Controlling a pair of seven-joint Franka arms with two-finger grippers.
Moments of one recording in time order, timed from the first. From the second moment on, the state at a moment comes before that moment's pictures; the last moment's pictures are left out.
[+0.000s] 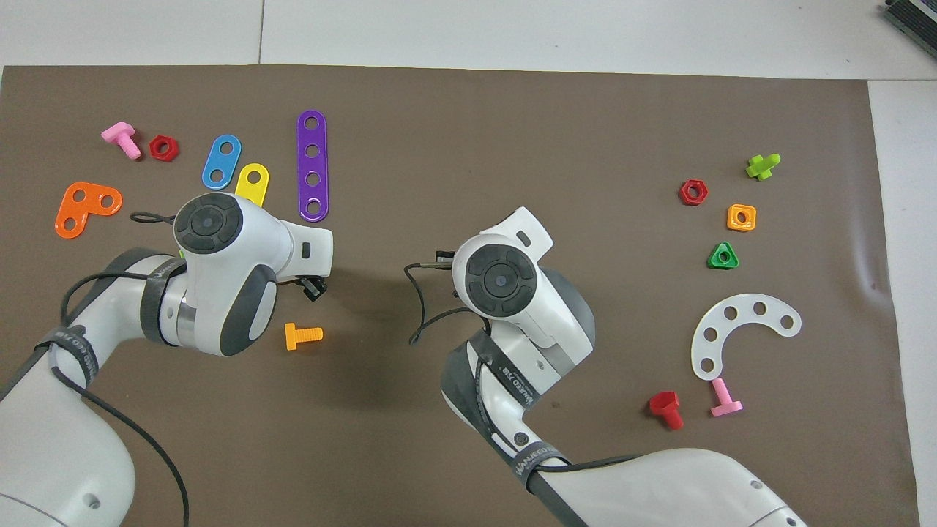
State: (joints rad) left arm -0.28 0.27 -0.03 -2.09 0.00 2.36 0.56; right arm 0.63 0.43 -0.04 -1.81 -0.13 2.42 0.79
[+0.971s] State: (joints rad) left arm -0.36 0.28 -0.04 -1.86 -0.12 2.13 -0.38; right arm 0.51 0.28 -0.05 -1.78 -0.14 2.31 0.70
